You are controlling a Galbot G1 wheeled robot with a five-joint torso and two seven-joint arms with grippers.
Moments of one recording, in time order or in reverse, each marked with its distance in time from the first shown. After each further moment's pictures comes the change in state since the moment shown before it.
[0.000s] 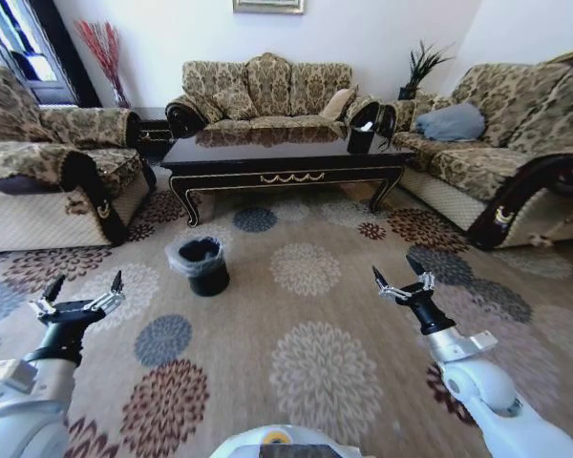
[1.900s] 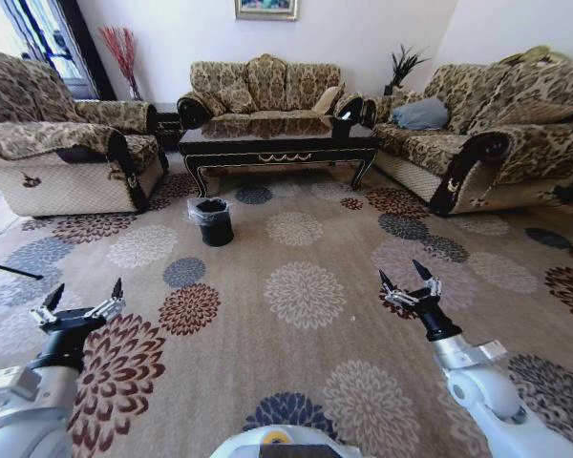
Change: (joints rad) left arm 0.014 -0.036 0.017 0.001 0.030 -0.006 0.001; right arm -0.008 0.003 0.005 -0.042 0.052 0.078 -0.038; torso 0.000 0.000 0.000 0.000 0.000
